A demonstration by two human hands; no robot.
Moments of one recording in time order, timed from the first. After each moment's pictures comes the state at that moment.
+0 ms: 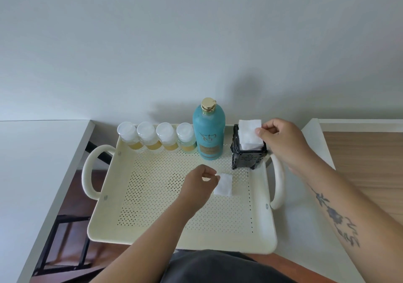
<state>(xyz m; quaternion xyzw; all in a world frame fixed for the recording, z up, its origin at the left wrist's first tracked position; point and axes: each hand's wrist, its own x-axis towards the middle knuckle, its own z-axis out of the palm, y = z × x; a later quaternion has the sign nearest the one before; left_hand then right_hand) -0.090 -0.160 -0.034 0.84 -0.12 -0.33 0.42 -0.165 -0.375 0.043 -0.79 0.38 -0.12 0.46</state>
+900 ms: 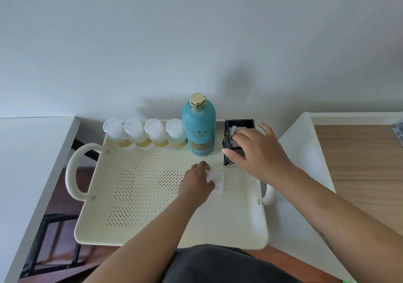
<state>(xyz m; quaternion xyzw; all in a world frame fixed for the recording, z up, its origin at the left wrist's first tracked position) -0.092 -0.181 -0.065 0.90 -0.26 -0.27 0.22 -0.171 -0.350 0.022 -0.99 0.13 -0.06 0.08</state>
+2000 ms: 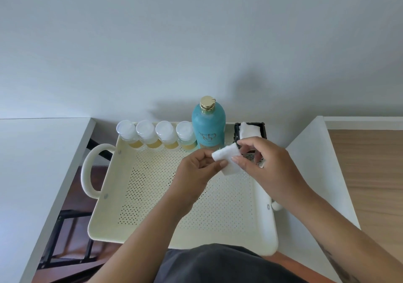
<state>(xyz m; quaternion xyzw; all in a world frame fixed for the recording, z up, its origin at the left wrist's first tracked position) -0.083 -0.163 0.019 0.64 -0.15 -0.38 0.65 -0.195 -0.322 0.050 -0.88 0.19 -0.14 0.40</state>
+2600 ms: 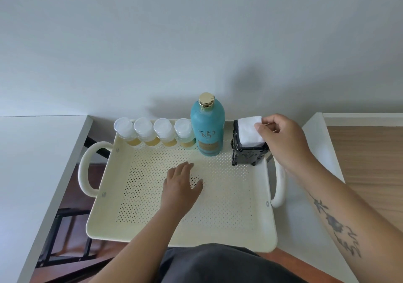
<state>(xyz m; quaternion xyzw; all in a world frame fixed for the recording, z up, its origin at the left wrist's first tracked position) -0.079 -0.122 -0.074 0.93 -0.27 -0.15 0.19 -0.167 -0.365 0.043 -0.78 0.38 -0.16 0.48</state>
